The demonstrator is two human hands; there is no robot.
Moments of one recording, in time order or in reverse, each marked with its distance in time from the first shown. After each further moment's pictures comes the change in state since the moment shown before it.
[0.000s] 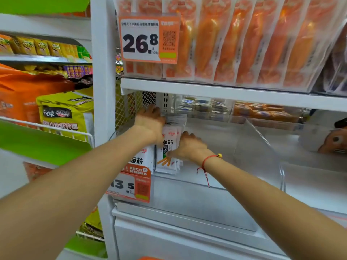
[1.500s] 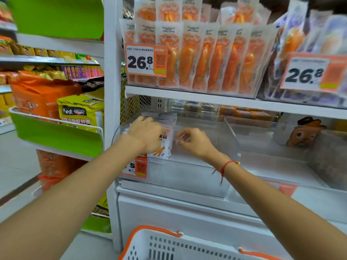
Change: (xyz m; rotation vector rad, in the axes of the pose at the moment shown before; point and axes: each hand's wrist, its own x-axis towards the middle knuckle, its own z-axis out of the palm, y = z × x) left_hand -0.091 0.010 -0.044 -0.135 0.023 0.181; right_hand -0.103 0.025 -0.048 0.290 0.179 -0.225
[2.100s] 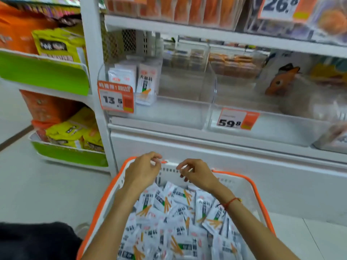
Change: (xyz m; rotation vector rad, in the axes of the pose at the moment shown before) left_hand -0.169 0.144 0.140 -0.971 -0.074 -0.394; right_hand -0.233 0.076 0.073 0.269 -0.275 0.271
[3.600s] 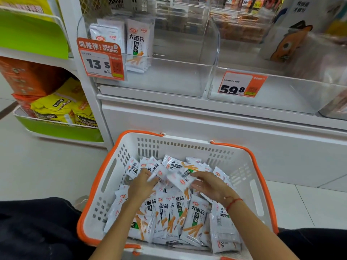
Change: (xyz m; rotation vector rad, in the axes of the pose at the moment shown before) left_hand -0.055 -0.078 0.101 -0.150 -0.232 -0.341; right_hand -0.043 0.105 0.050 1.146 -0.021 0.735
